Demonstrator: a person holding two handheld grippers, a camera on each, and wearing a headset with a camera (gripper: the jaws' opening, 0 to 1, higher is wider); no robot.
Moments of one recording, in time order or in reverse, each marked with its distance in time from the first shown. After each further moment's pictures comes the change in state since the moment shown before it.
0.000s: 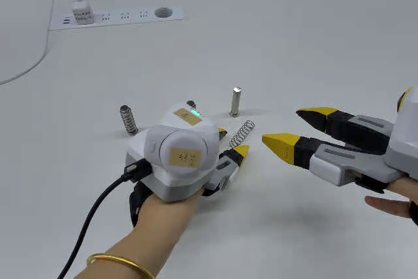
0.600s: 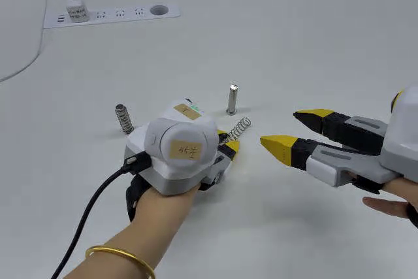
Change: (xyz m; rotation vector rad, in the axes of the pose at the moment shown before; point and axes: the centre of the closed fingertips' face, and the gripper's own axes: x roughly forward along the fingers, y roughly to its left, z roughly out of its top) left arm 0.002 0.002 -0.001 -0.014 0.020 -0.011; right arm 0.001 0.001 -0.006 -0.001 0.021 -0.004
